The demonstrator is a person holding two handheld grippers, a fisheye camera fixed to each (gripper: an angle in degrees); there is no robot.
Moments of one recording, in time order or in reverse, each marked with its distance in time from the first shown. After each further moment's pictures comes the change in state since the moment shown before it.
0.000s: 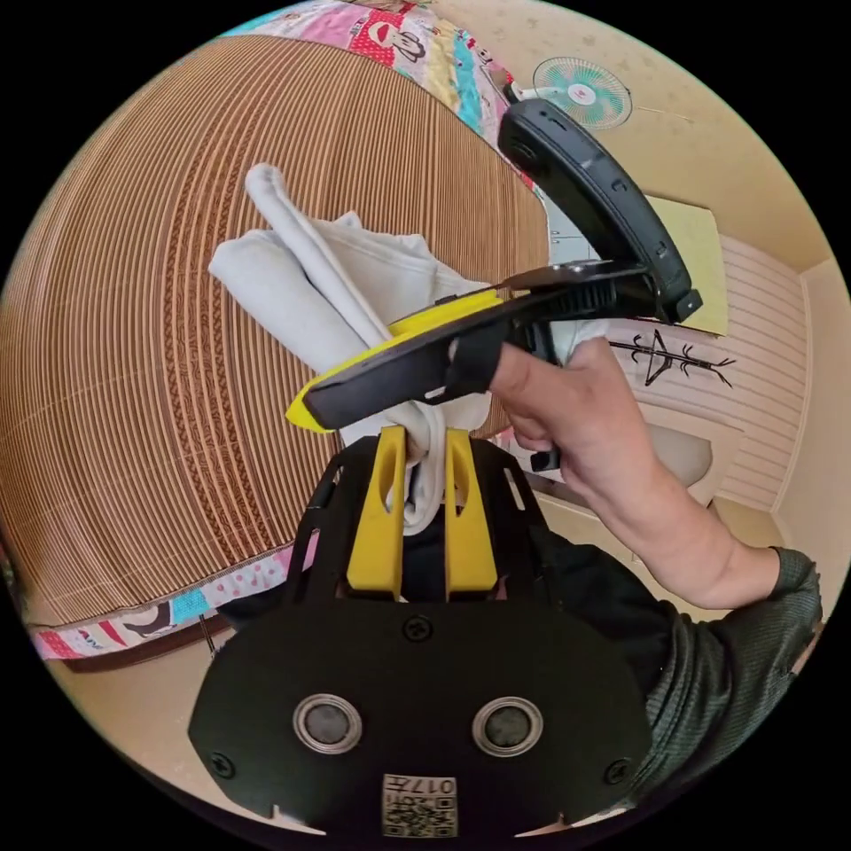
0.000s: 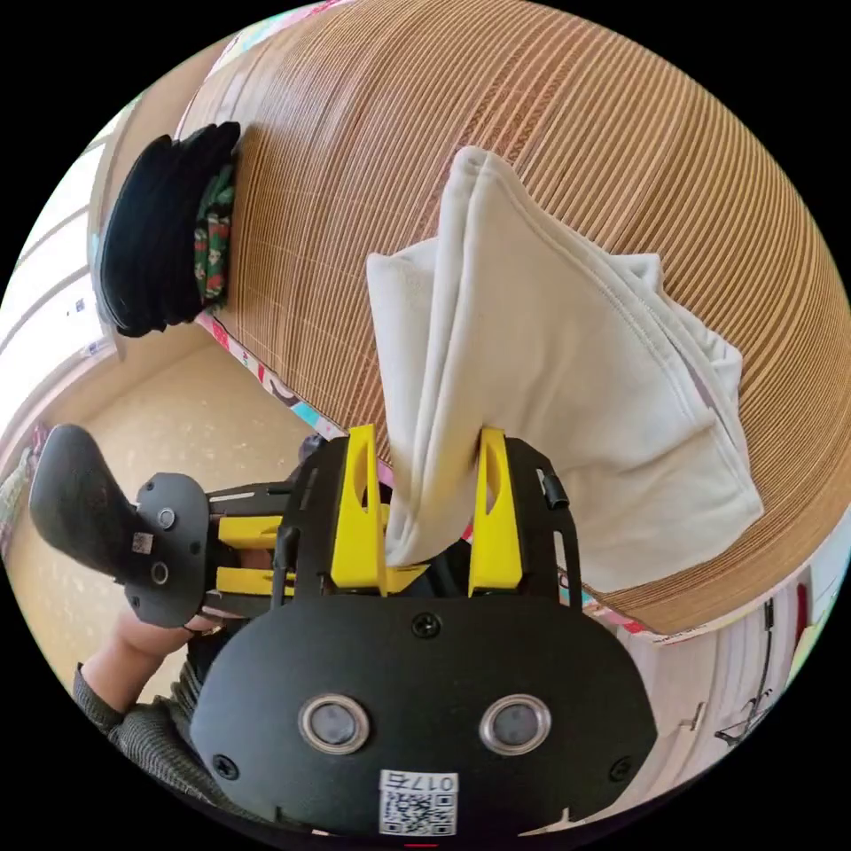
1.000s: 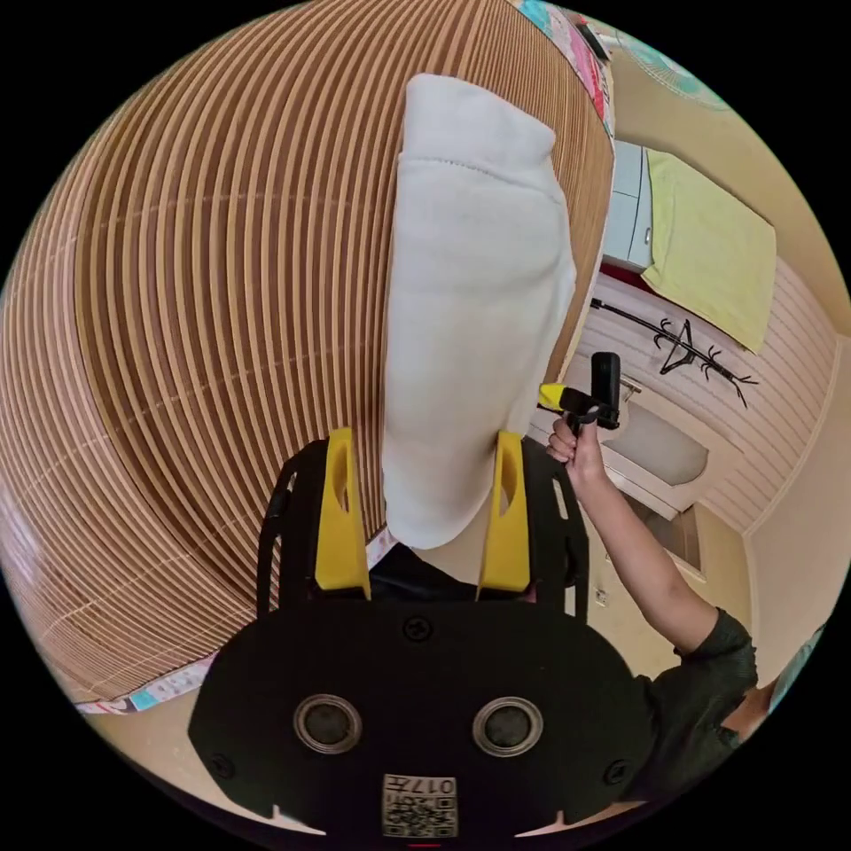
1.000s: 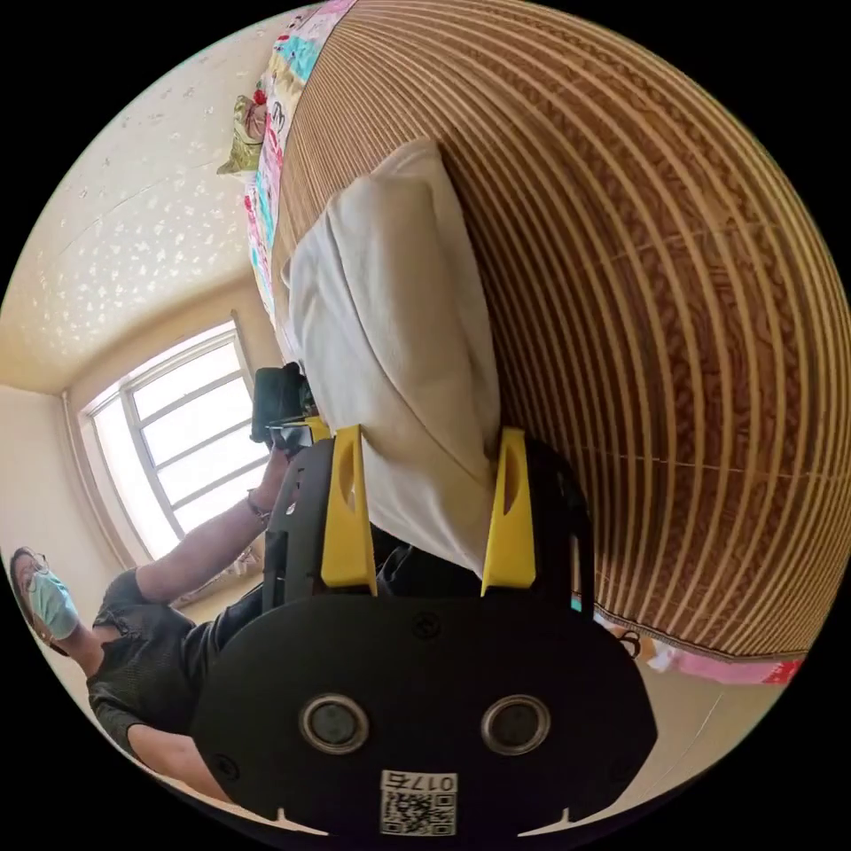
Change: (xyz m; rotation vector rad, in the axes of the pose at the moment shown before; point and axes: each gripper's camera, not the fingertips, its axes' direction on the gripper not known) left arm -0.061 -0.157 0.194 -0.301 0.128 -0.103; right arm 0.363 0.317 0.086 0.542 -0.832 0.342
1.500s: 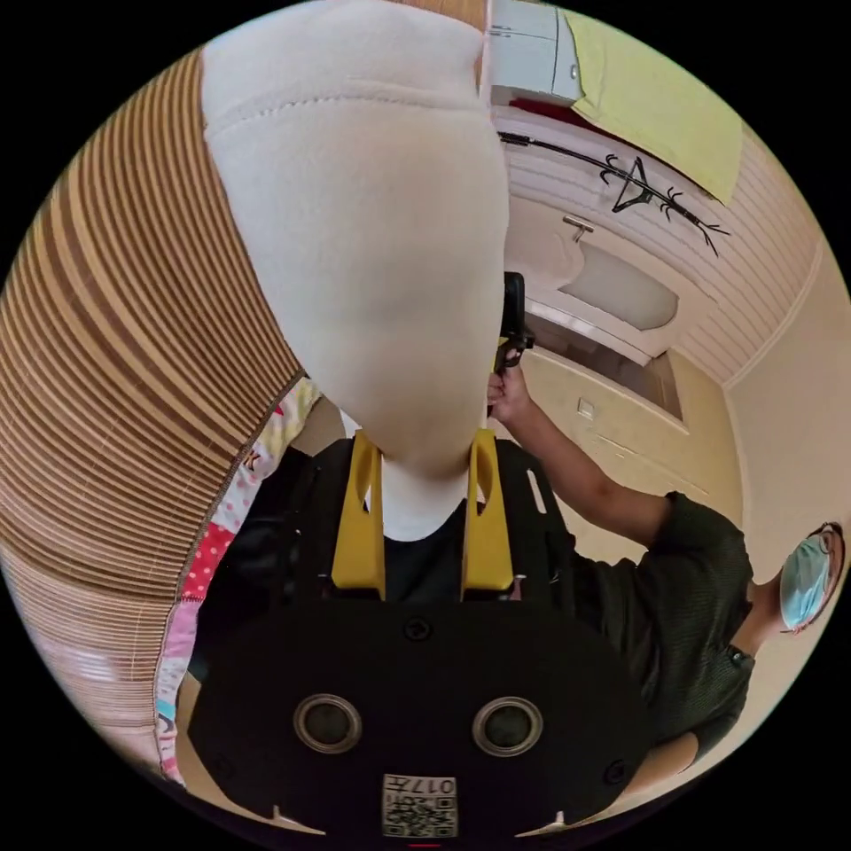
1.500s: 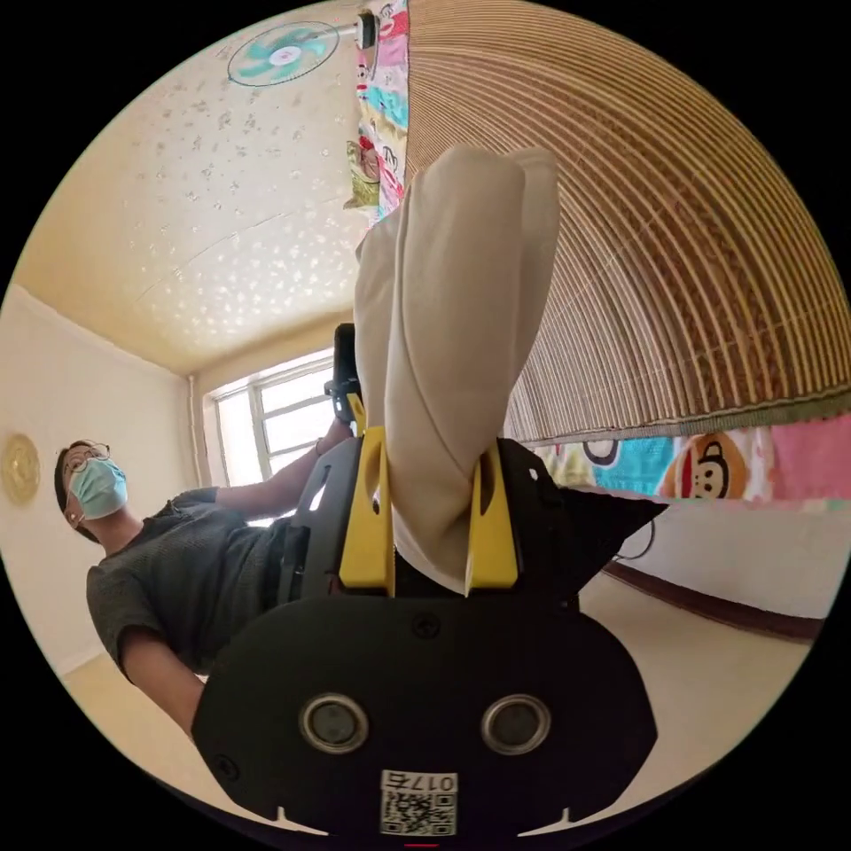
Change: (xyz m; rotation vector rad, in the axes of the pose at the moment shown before) left arm 0.184 0.022 0.054 -0.436 0.068 0.279; right arm 0.007 0.194 -0.077 0.161 -0.400 -0.107
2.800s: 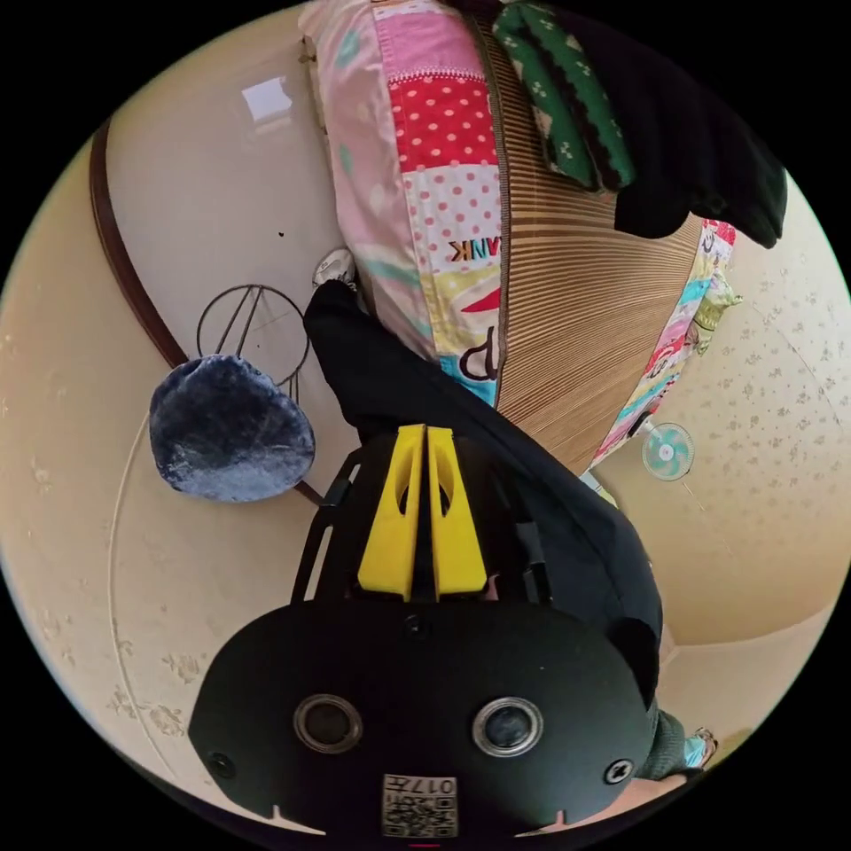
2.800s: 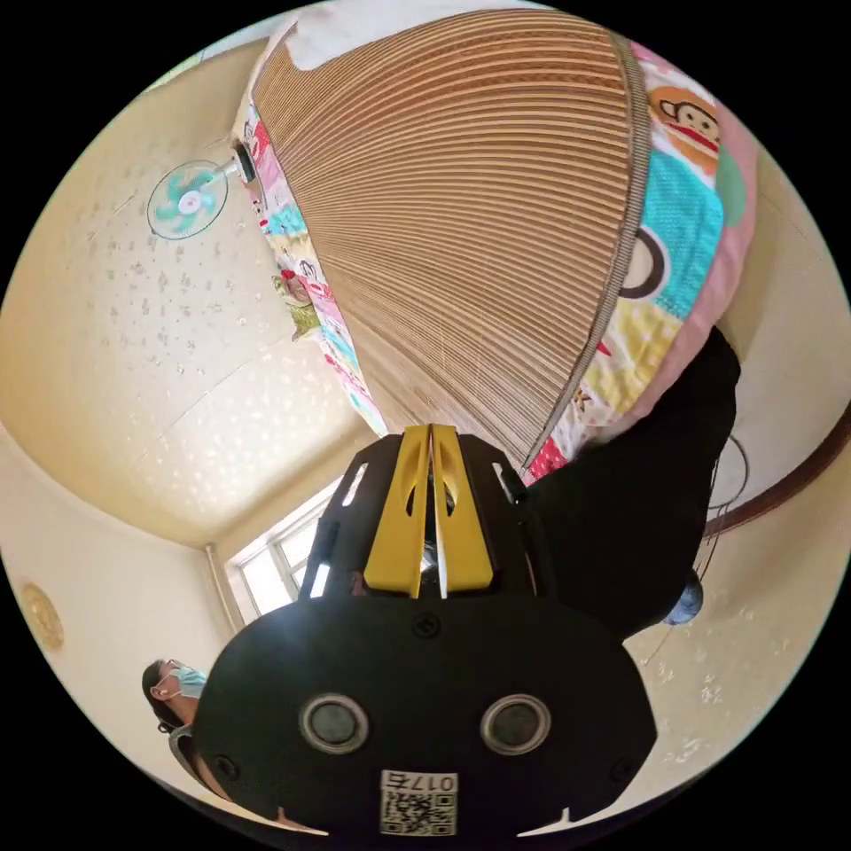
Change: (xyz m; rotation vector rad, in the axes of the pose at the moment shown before) left arm 0.114 0.662 0.154 1.207 0.448 -1.022; right arm 0.009 0.132 0.120 0.381 -0.065 0.441
